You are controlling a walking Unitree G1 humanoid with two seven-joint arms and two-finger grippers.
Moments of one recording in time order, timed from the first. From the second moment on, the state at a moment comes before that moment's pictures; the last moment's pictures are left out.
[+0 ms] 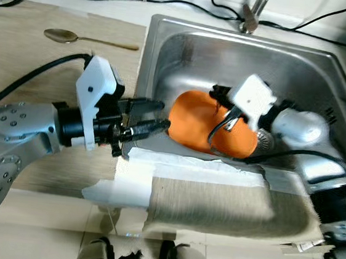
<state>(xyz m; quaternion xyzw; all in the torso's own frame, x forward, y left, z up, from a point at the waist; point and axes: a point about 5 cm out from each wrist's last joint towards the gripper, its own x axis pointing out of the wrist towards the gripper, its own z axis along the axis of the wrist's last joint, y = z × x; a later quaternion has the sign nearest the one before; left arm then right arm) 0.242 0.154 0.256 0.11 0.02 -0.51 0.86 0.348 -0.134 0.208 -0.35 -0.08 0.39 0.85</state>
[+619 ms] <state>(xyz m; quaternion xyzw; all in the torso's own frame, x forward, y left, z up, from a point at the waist) 0.264 0.183 0.252 0.15 0.00 -0.38 0.91 0.342 -0.139 0.203 -0.38 -0.09 0.42 0.82</state>
